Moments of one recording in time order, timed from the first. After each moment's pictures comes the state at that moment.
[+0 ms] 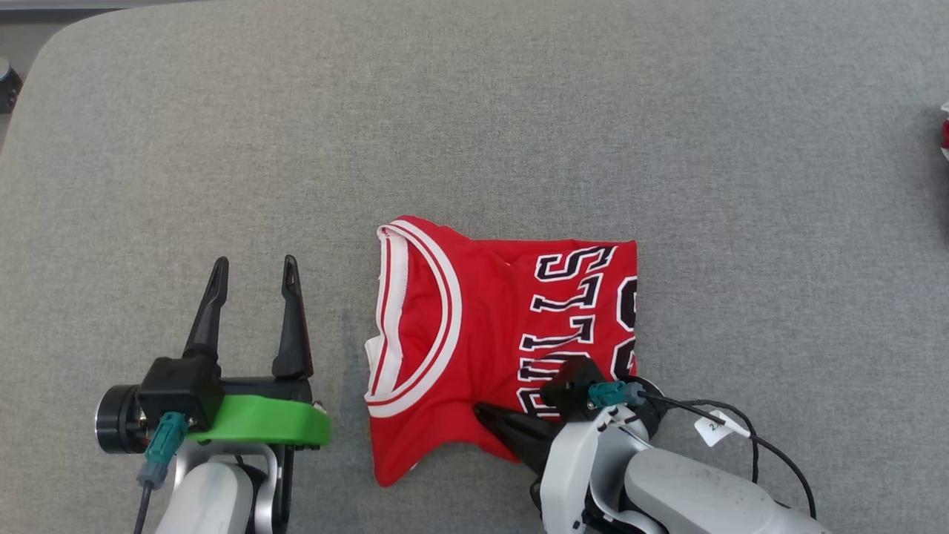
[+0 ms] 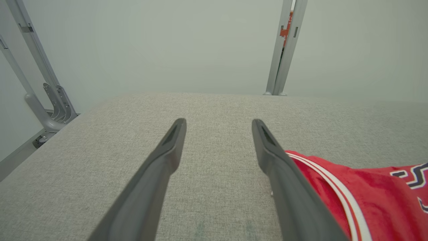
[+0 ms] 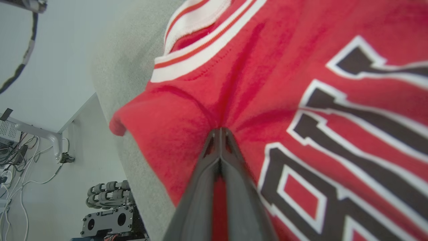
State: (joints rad) left arm -0.18 0.18 -0.27 0.09 -0.32 0.14 -0.26; right arm -0.54 -0.24 1.12 0.48 0.77 0.13 -0.08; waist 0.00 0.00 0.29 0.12
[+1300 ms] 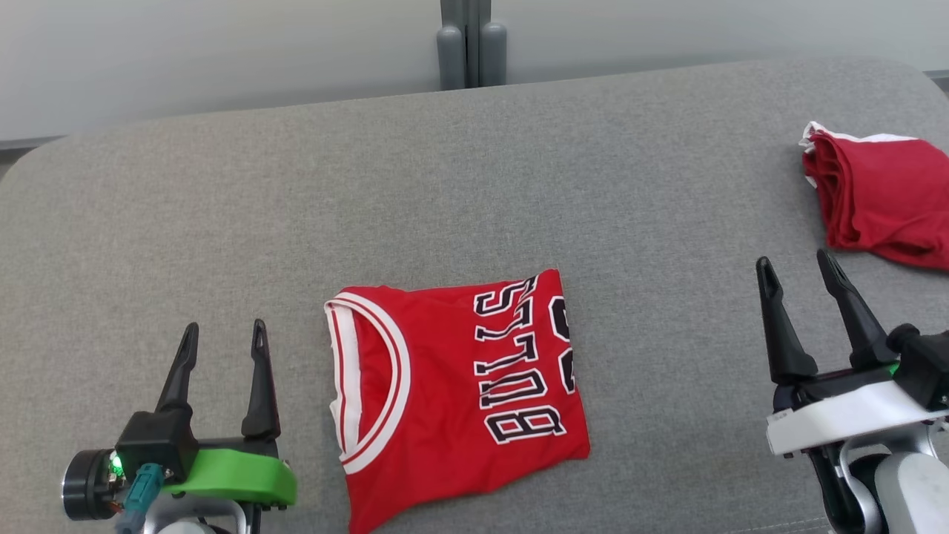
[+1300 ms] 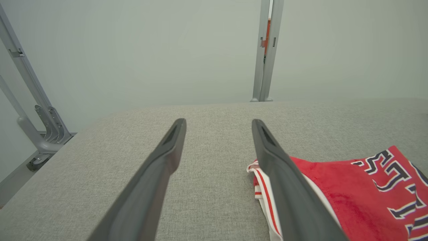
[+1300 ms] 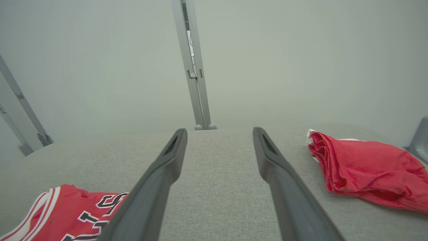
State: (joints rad) left arm -0.05 0.24 -0.23 0.07 -0.32 0.16 -0.23; right arm -0.05 -0.20 0.04 -0.05 0.31 0.13 -0.17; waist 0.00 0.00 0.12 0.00
